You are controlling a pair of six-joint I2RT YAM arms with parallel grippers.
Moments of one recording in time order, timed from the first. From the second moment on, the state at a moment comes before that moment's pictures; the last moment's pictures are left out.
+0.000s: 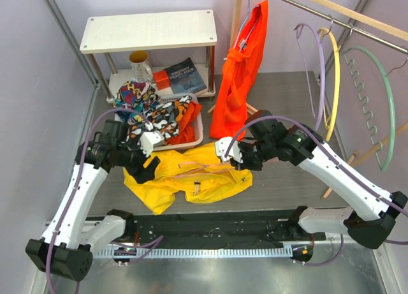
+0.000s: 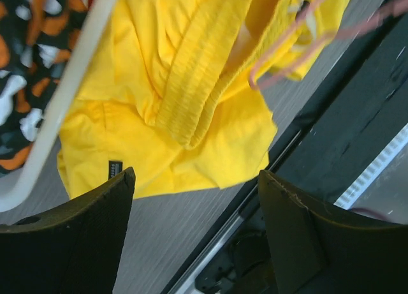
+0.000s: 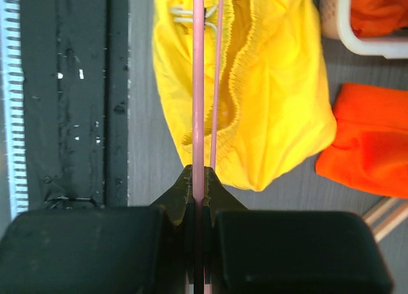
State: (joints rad) left arm -0.23 0.98 1.11 -1.18 0.45 0.56; right arm 0.81 1.20 1.39 -1.17 -0.42 -0.79
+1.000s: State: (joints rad) left arm -0.21 1.15 0.81 -0.90 0.42 0.88; right arm 0.81 1.16 1.33 -1.09 -0.35 -0.82
